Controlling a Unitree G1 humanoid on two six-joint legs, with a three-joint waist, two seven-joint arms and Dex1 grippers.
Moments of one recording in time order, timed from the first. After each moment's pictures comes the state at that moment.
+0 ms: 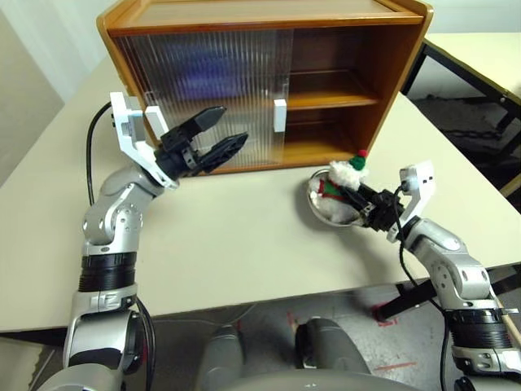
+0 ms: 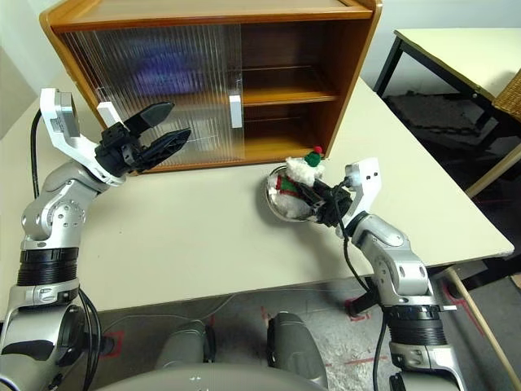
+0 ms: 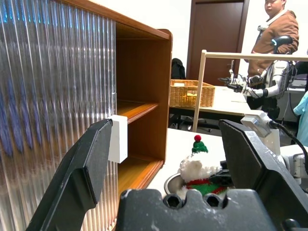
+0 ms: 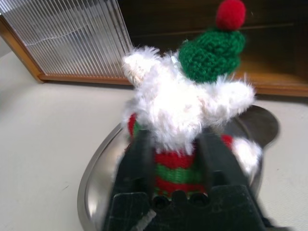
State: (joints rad) left arm -0.48 0.44 0.18 0.01 -0.67 0.31 -0.97; right arm -0.13 -0.35 -0.10 -0.08 0.38 0.34 0.59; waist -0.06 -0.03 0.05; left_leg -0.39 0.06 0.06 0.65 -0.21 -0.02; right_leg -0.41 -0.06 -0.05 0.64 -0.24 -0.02
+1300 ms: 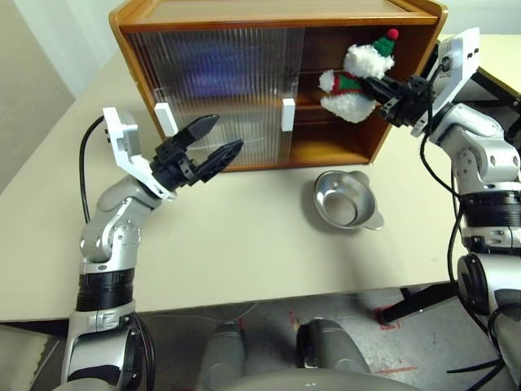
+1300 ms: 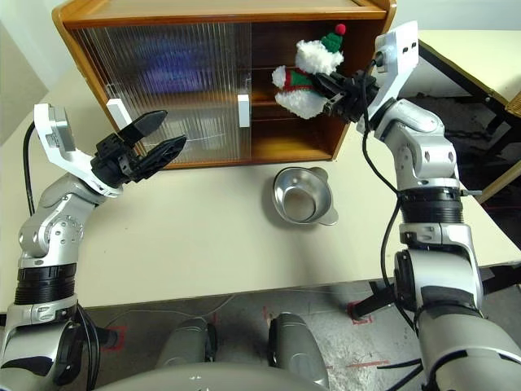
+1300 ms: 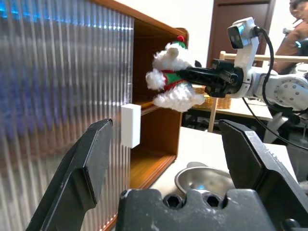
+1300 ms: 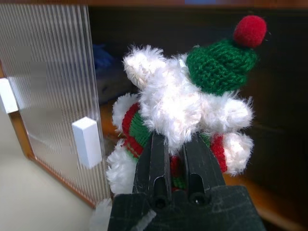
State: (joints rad) left arm -0.37 0.42 0.20 -0.09 -0.67 0.29 -0.90; right arm -0.82 -0.51 -0.13 0.37 0.35 0.25 0.74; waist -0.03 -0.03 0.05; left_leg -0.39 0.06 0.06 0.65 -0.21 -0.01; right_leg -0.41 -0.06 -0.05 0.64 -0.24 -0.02
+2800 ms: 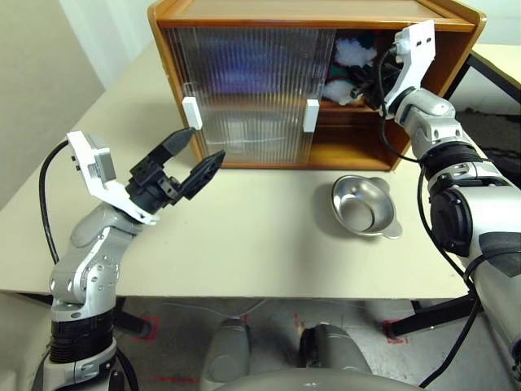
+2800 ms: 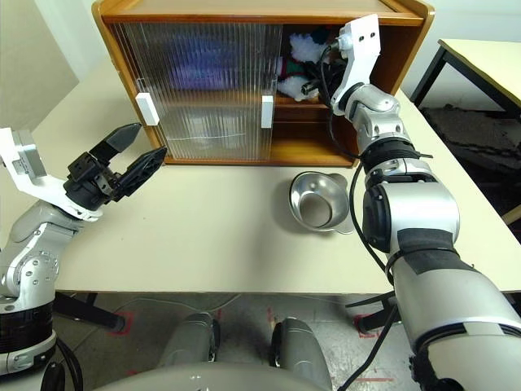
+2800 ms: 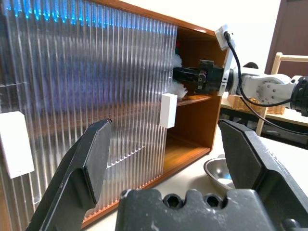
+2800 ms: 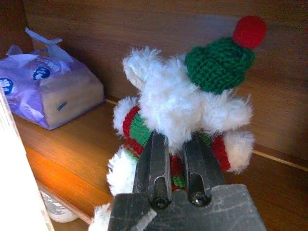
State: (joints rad) left arm -0.15 0.45 0.27 -0.35 -0.73 0.33 -0.73; right arm -1.23 -0.39 -0.13 1.25 0.09 -0.22 0.60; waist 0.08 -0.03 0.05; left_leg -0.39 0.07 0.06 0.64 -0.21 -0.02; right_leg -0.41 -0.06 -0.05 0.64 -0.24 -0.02
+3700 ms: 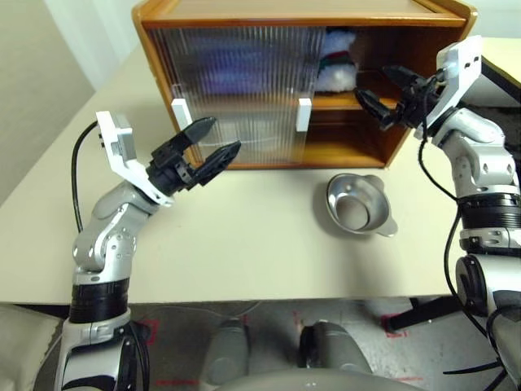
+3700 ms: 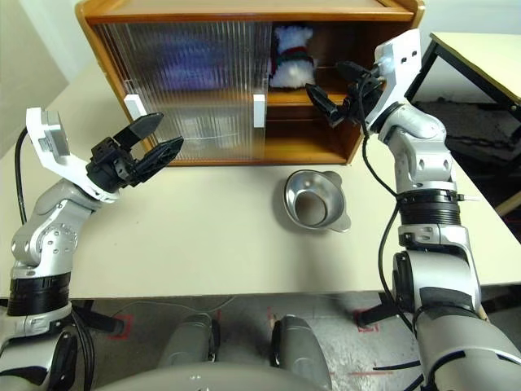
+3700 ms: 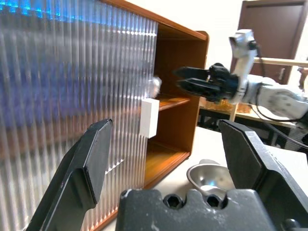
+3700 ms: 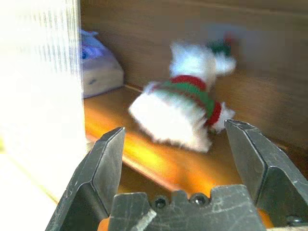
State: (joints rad) left arm -0.34 0.44 0.19 -0.14 -0.72 0.32 -0.85; right arm -0.74 -0.52 -0.16 0.30 0.27 0.18 0.73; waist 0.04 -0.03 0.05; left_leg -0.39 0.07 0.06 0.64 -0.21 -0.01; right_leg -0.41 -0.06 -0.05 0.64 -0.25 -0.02
